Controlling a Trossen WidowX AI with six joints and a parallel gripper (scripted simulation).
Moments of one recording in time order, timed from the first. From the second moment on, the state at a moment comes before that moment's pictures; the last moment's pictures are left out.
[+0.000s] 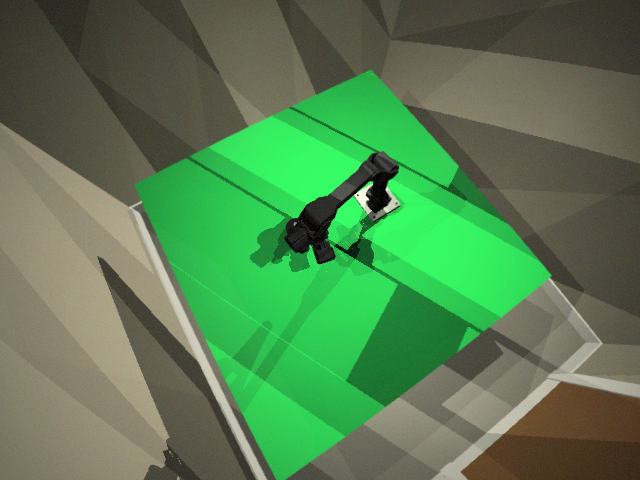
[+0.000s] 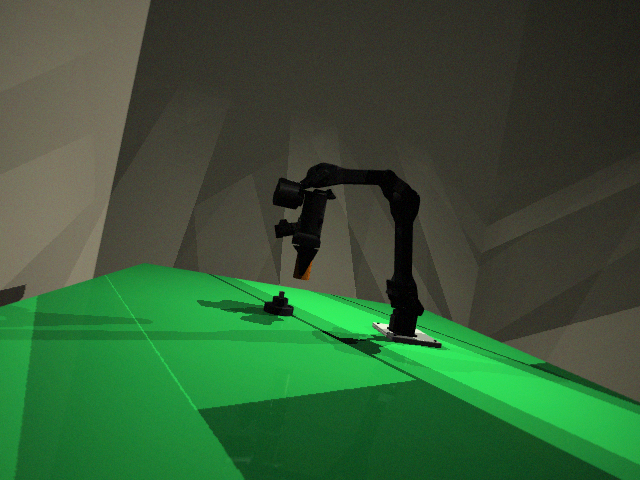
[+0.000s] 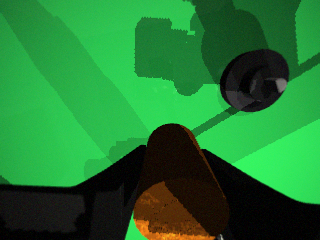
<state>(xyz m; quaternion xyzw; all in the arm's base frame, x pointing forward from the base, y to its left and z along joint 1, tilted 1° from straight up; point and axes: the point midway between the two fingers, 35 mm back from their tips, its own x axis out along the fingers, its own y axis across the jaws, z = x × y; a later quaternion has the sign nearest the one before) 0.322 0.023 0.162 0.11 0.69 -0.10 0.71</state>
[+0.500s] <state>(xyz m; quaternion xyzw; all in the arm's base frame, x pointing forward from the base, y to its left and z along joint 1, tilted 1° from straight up) 0.333 -0.020 0.151 0.10 0.69 -0.10 0.71</state>
